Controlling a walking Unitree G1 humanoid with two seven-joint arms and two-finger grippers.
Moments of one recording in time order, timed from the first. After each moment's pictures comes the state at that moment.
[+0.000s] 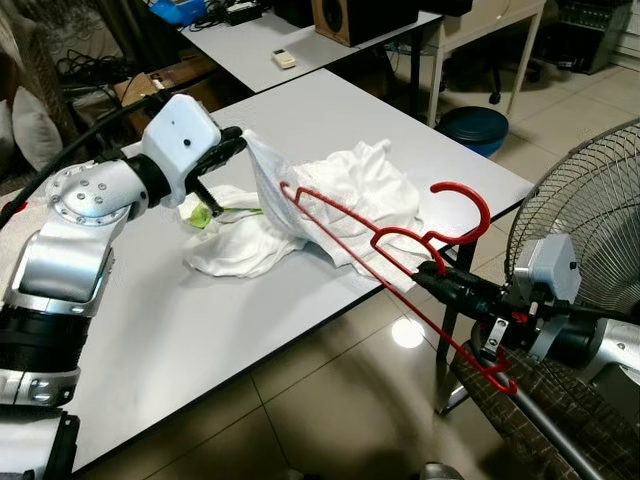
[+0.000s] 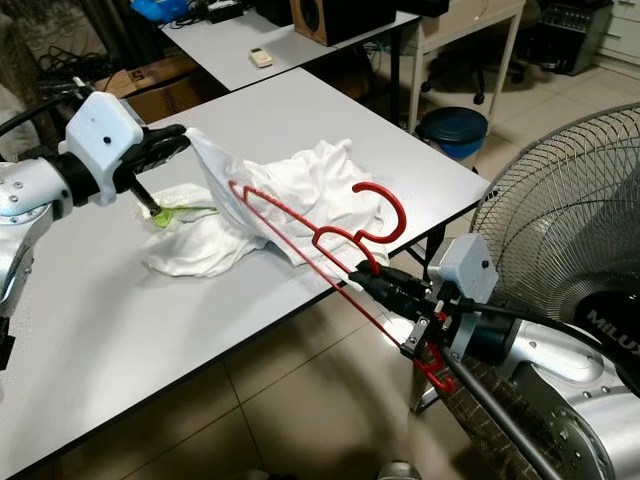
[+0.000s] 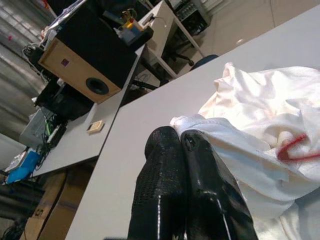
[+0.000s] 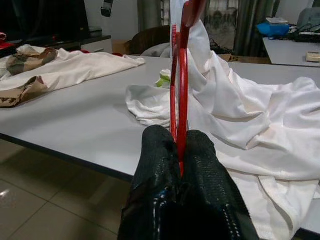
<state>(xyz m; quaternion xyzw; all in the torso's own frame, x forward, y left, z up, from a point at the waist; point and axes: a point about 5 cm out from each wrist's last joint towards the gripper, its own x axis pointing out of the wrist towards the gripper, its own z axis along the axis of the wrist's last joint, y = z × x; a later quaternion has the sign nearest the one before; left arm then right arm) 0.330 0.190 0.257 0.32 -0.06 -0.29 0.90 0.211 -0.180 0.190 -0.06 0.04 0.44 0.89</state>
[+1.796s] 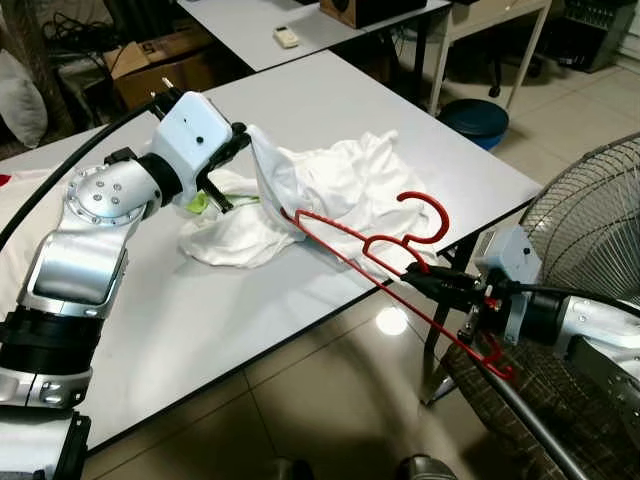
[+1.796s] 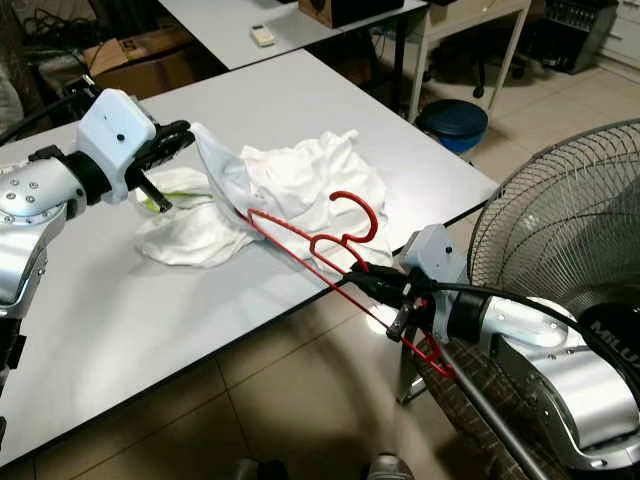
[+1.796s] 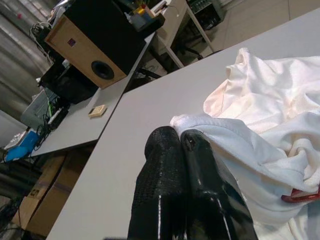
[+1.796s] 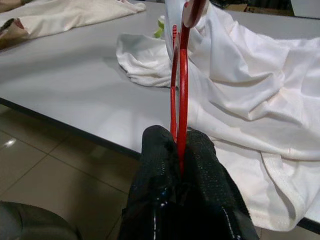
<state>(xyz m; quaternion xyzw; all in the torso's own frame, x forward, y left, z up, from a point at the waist) 0.330 0.181 0.258 0.32 -0.06 -0.26 0.91 0.238 -0.177 0.176 -0.11 0.10 0.44 0.88</state>
